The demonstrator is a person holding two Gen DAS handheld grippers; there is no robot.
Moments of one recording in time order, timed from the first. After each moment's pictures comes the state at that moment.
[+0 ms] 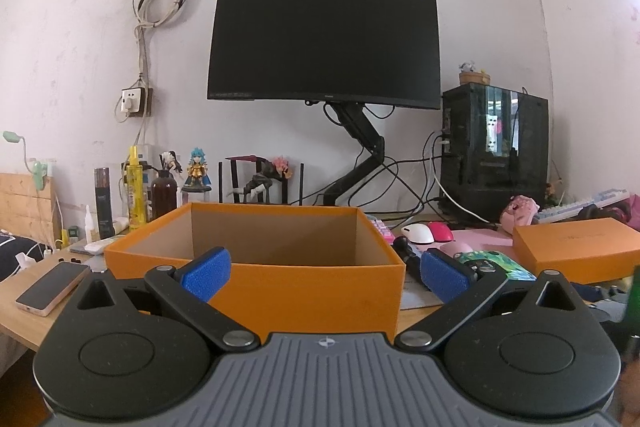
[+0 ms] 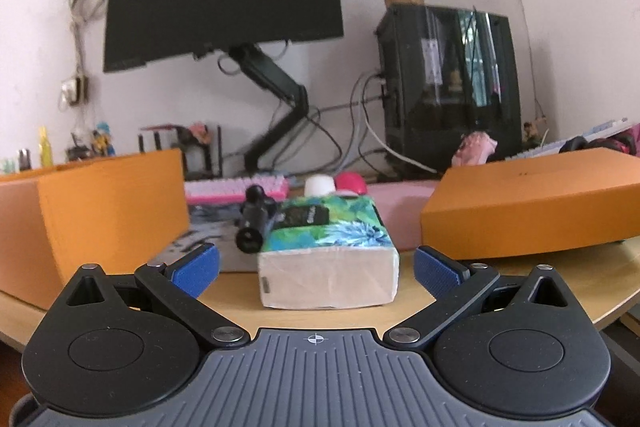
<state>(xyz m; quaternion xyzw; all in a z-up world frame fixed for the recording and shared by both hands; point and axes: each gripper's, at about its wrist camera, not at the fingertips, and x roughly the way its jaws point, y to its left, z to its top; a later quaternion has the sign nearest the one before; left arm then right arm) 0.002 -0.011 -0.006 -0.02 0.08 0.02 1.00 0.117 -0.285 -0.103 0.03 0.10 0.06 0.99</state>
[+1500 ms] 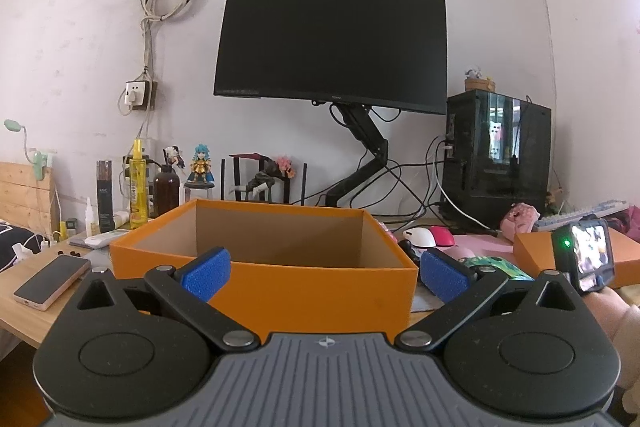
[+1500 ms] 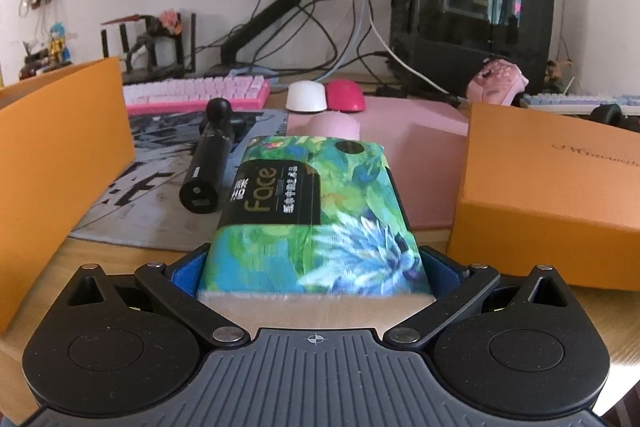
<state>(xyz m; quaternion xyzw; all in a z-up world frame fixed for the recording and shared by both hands) 0.018 -0.013 -0.013 -0.02 0.08 0.02 1.00 0.237 -0.271 -0.091 -0.02 0.28 0.04 0.96</state>
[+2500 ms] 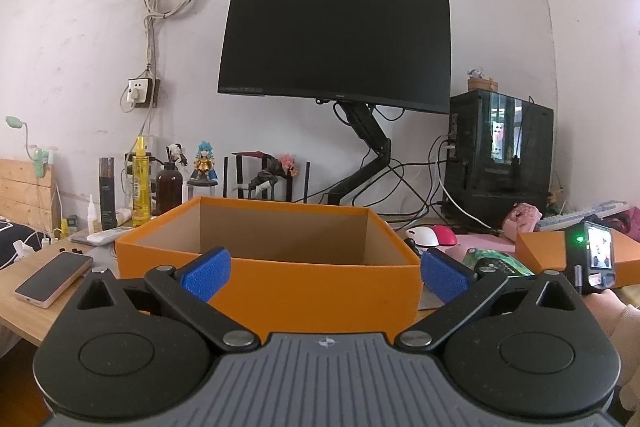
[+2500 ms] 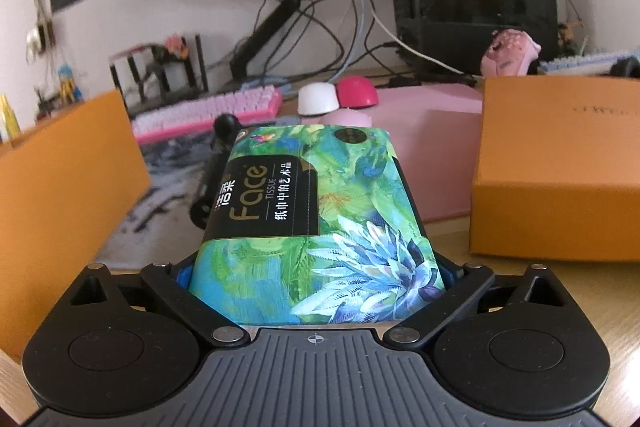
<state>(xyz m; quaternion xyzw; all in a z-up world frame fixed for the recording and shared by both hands) 0.004 -0.004 -0.018 -0.03 0.07 0.03 1.00 0.240 -0.295 -0.100 0.07 0.27 0.09 0.96</state>
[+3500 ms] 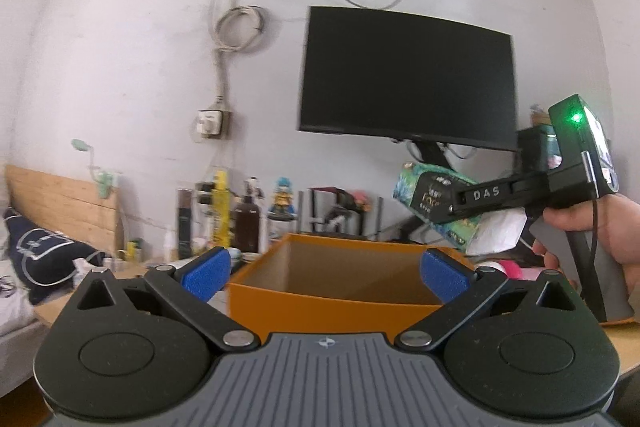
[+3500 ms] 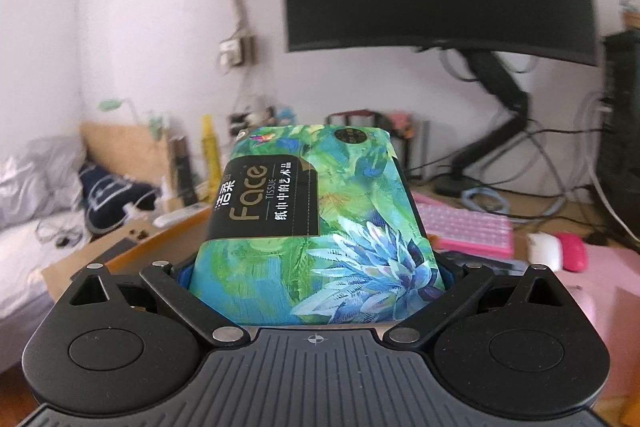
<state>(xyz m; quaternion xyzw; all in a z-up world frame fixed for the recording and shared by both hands) -0.033 0.042 0.010 -0.04 0.03 0.14 0.99 0.203 -0.104 0.057 -0.04 0.19 0.32 0.93</state>
